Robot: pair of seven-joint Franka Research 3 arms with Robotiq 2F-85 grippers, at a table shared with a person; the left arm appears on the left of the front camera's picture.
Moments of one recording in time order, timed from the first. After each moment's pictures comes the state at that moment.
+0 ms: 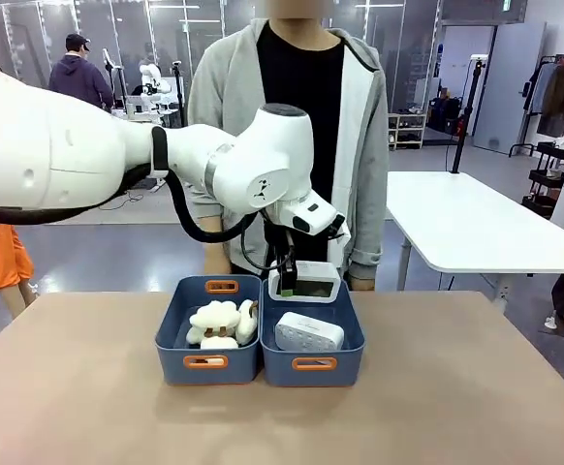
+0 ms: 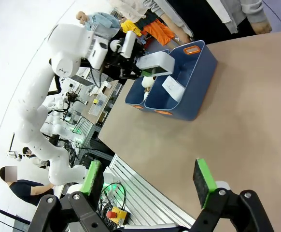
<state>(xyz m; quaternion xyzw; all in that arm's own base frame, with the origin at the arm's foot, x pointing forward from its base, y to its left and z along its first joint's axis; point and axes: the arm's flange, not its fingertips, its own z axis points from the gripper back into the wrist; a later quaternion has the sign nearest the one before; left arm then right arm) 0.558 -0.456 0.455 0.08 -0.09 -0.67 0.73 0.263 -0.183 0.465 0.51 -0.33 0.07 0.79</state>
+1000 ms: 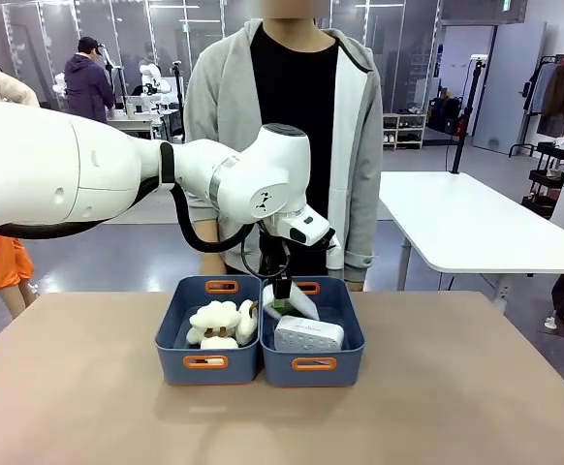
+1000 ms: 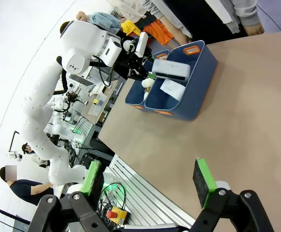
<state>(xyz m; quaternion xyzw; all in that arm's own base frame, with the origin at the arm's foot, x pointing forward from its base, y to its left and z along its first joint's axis) 0.577 -0.448 0.431 0.09 -0.06 -0.65 0.75 0.263 -0.183 0.465 0.51 -0.33 0.07 0.79</state>
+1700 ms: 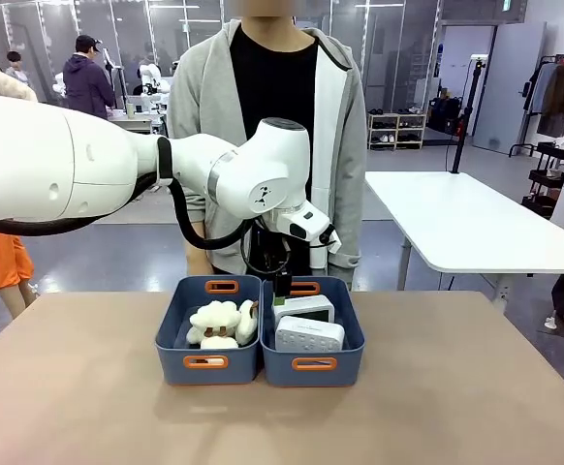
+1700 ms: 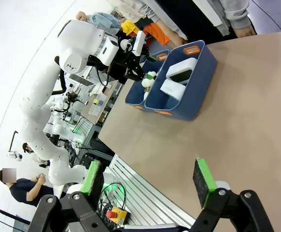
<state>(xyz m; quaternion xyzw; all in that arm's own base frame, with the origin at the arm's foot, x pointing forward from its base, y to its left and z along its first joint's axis) 0.574 -0.447 0.438 0.08 -0.06 -0.65 0.76 0.263 -0.183 0.465 0.51 -0.33 0.07 0.79</state>
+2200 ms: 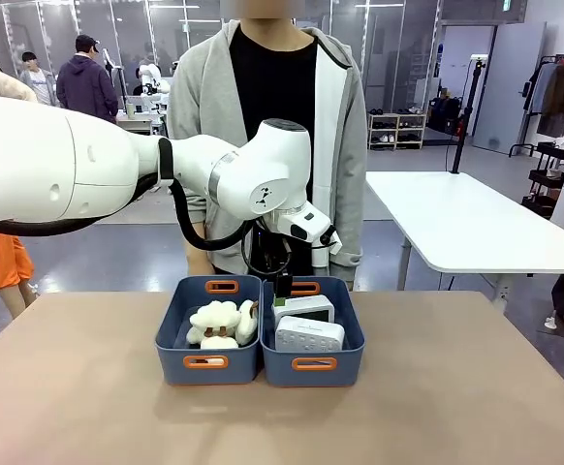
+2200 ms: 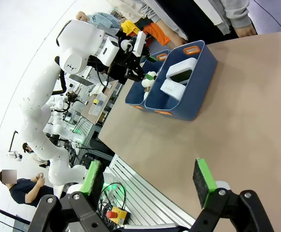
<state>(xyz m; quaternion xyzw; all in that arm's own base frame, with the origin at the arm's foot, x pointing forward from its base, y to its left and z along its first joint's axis) 0.573 -0.448 0.437 0.08 -0.06 -0.65 0.76 0.263 -0.183 0.465 0.51 -0.33 0.07 0.79</state>
